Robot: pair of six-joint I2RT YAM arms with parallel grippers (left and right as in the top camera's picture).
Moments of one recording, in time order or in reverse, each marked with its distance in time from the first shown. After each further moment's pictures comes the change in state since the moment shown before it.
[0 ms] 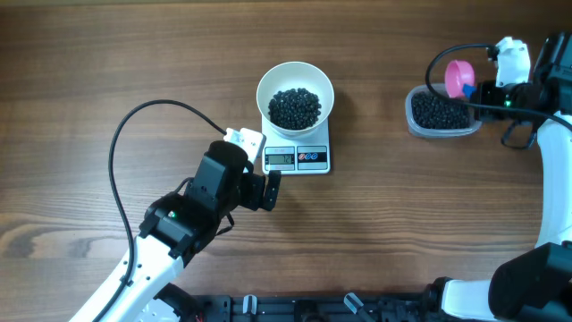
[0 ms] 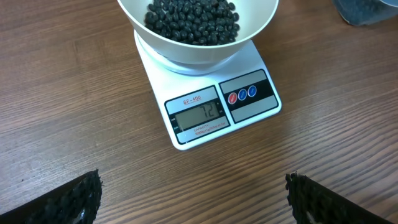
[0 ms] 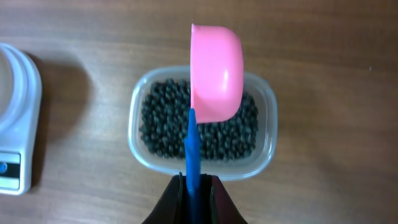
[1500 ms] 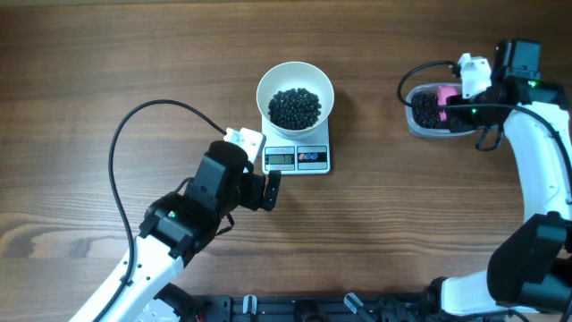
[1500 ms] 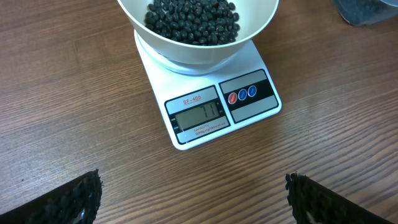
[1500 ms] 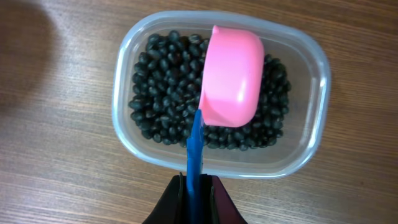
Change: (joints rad) left arm 0.000 0.000 0.000 0.000 0.000 0.000; right arm 0.127 0.085 -0.079 0.038 0.156 0.000
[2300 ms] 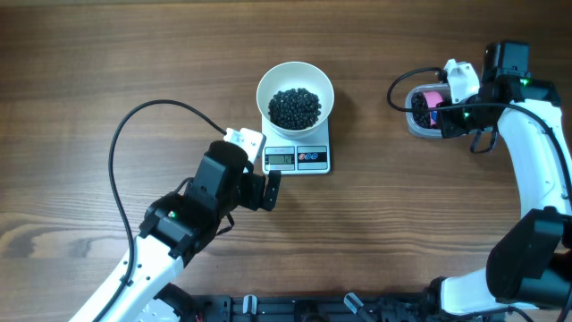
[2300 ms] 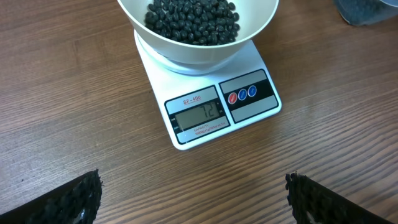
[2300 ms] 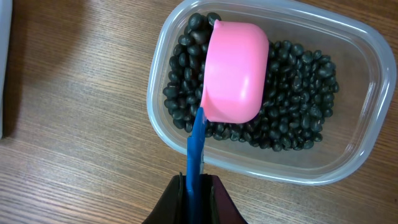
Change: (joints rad) left arm 0.000 0.000 0.000 0.000 0.000 0.000; right arm 0.018 0.016 0.000 -0.052 -0.064 -0.072
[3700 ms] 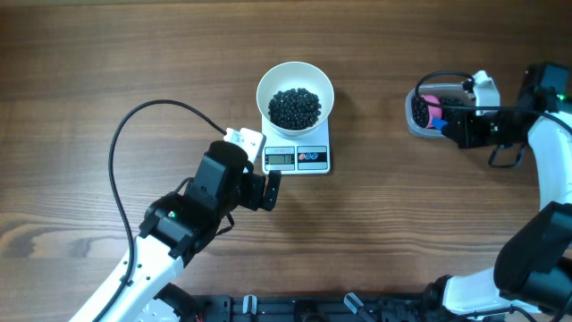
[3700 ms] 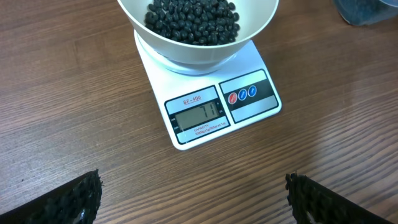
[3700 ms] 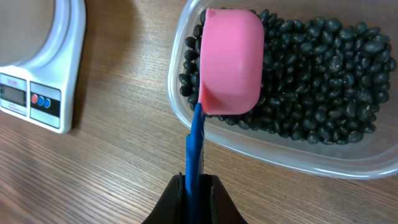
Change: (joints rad) left arm 0.000 0.000 0.000 0.000 0.000 0.000; right arm -0.208 0.006 -0.068 -0.020 -0.354 -0.105
